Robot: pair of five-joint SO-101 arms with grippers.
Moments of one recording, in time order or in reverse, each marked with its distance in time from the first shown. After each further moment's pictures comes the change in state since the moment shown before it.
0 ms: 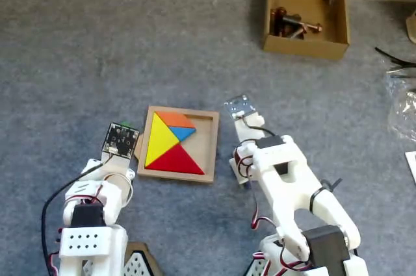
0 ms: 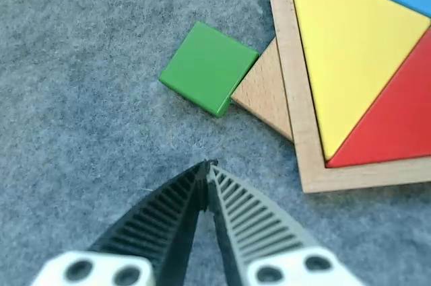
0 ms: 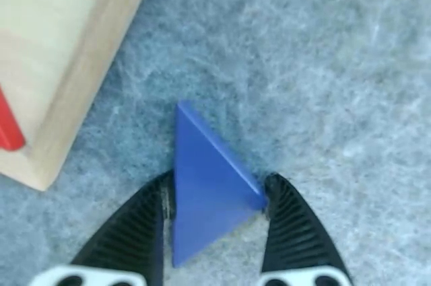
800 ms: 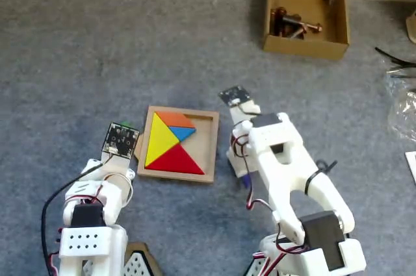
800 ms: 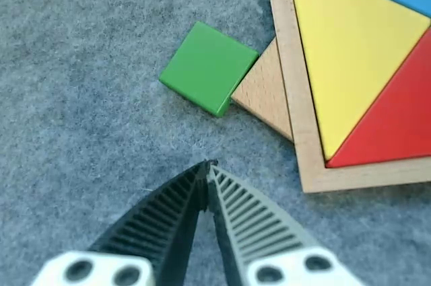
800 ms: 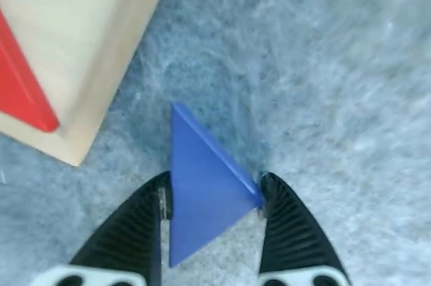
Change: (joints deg) left arm 0.0 0.0 0.0 0.0 0.0; right arm -0.4 2.8 -17.0 17.2 0.0
